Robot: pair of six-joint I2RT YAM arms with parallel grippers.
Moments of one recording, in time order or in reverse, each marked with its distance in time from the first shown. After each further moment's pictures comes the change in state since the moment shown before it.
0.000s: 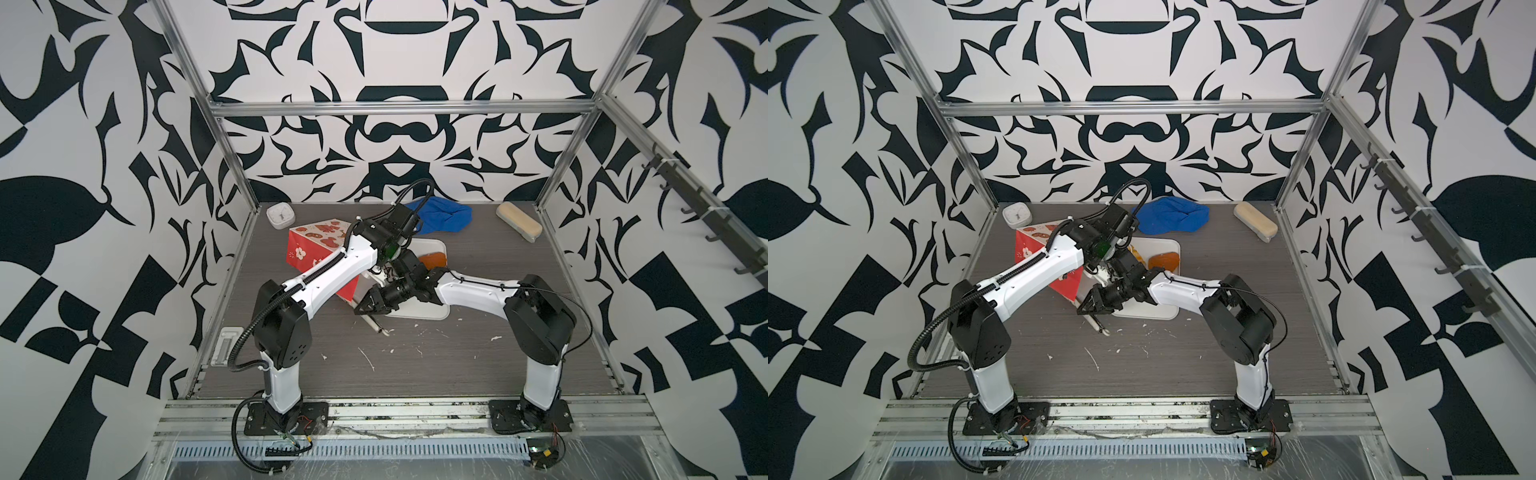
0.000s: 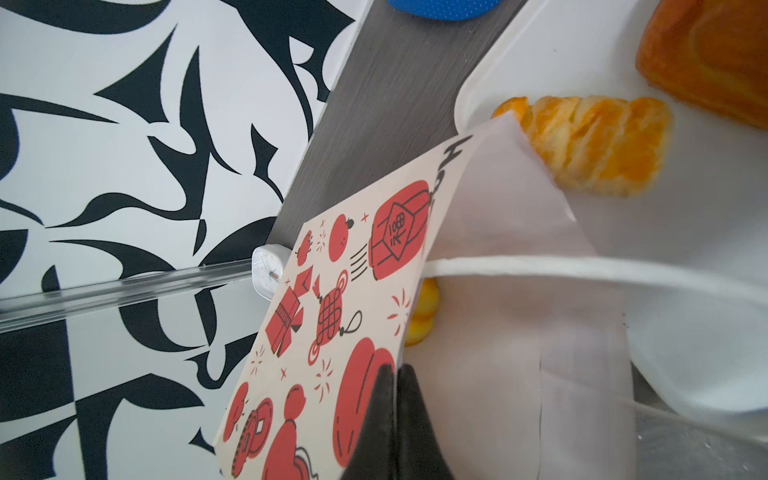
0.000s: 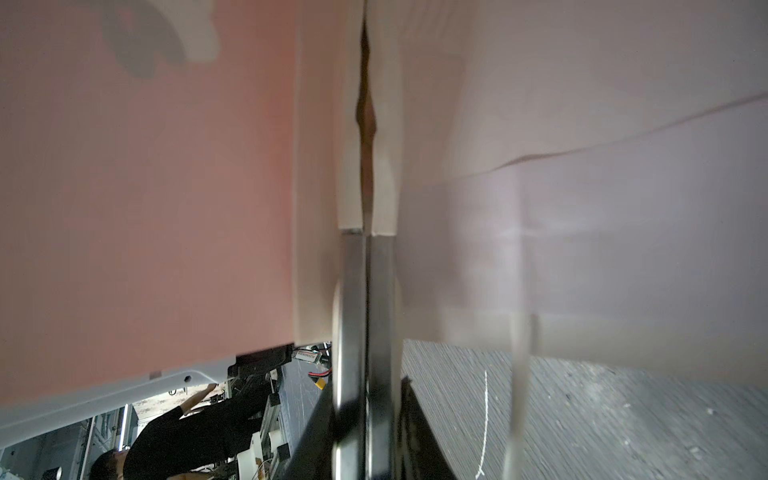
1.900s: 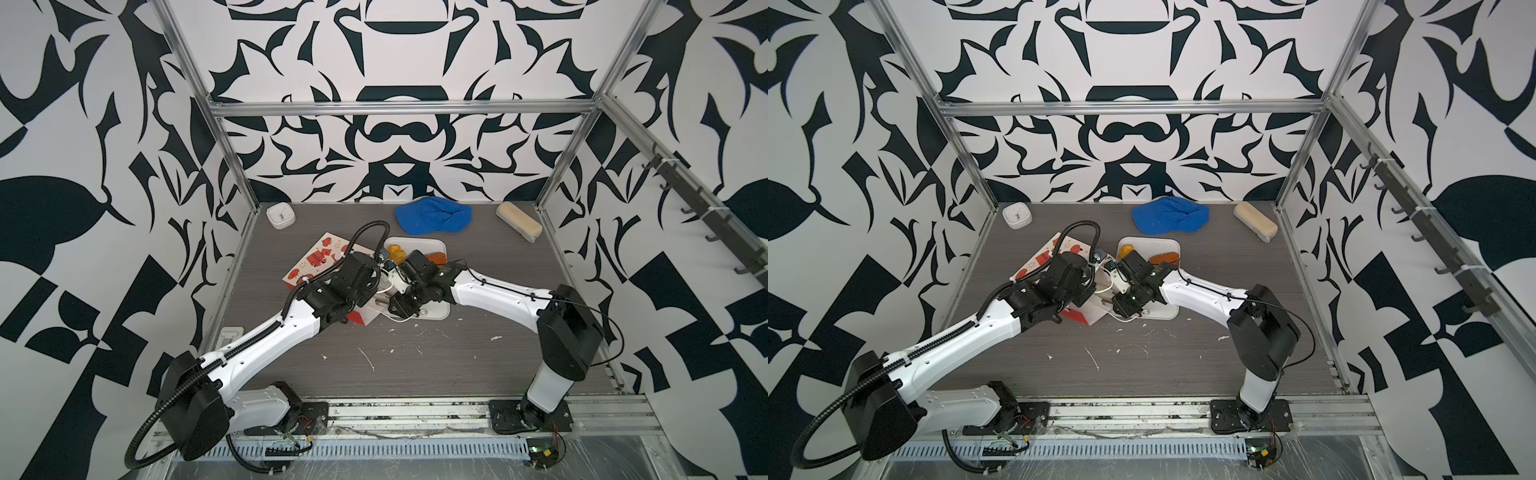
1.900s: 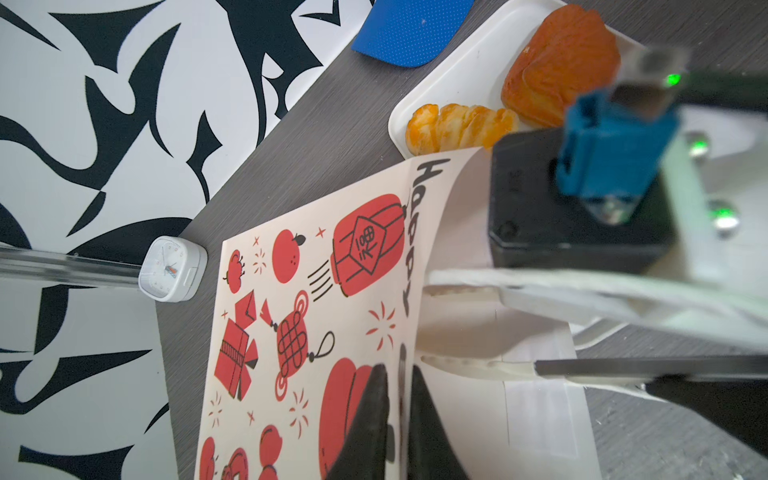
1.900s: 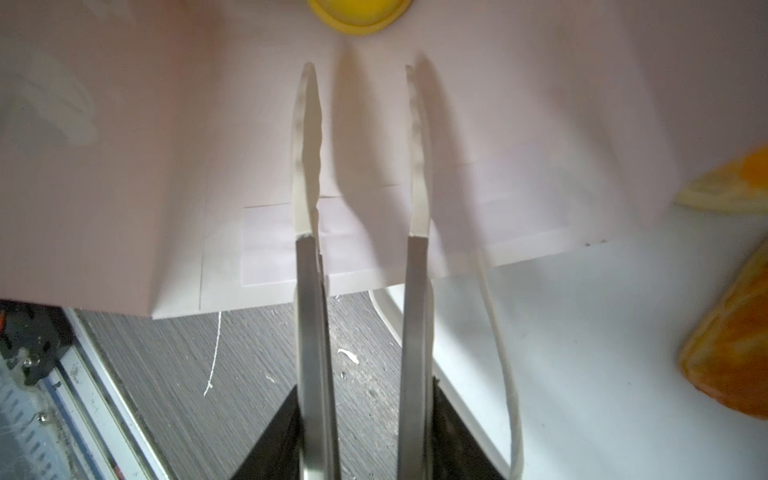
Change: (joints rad) left arm -0.013 -0.584 -0.740 0.422 0.229 -0.124; right arm 0.000 -0.153 -0.020 -0.420 0.606 -0.576
